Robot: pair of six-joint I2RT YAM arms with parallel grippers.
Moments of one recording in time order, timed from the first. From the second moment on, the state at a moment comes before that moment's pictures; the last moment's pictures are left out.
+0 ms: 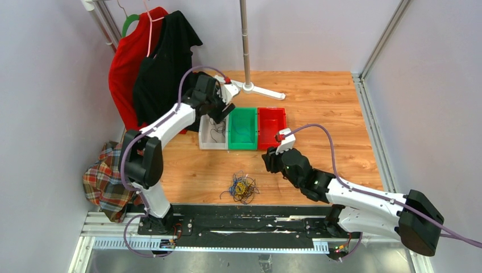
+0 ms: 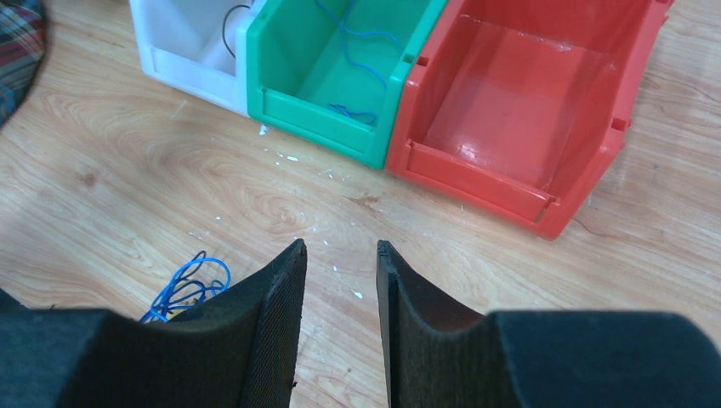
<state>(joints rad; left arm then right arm) -0.39 1.76 1.33 -0.34 0.12 0.52 0.97 1.02 0.47 0.17 0.41 0.32</state>
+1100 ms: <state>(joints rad) -0.60 1.56 1.03 -0.66 0.63 0.47 0.95 0.92 0.46 0.08 0.39 0.33</state>
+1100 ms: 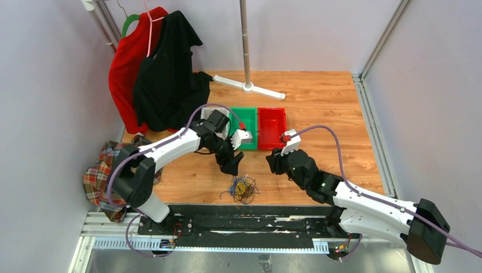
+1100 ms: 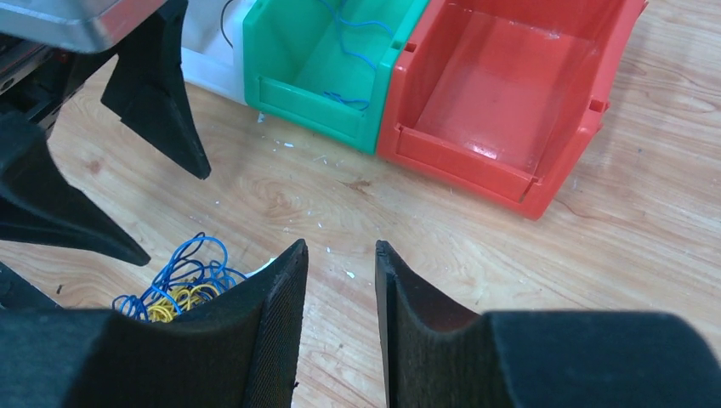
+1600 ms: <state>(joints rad) -0.63 1.58 0.90 -0.44 0.68 0.26 0.95 0.90 0.46 0.07 0.37 0.33</state>
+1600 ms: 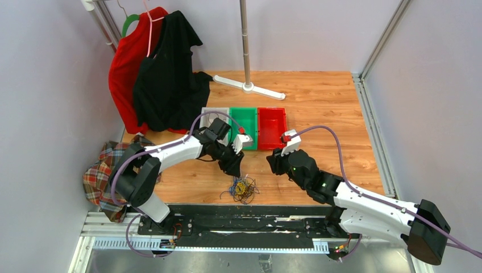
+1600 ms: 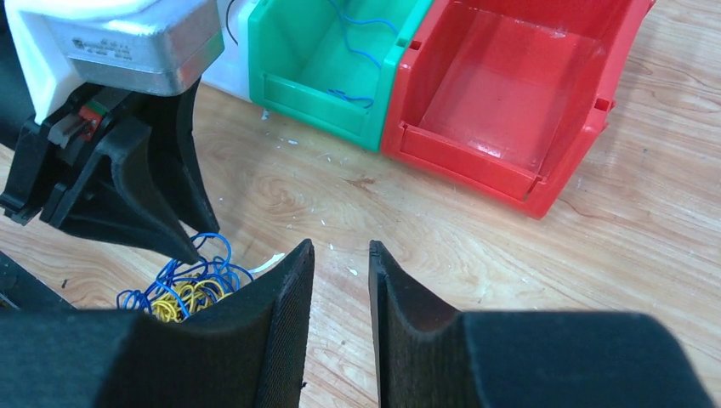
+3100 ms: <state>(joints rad) -0.63 1.24 1.43 -0.95 0.60 0.26 1.02 1.35 0.64 0.48 0.08 0.26</state>
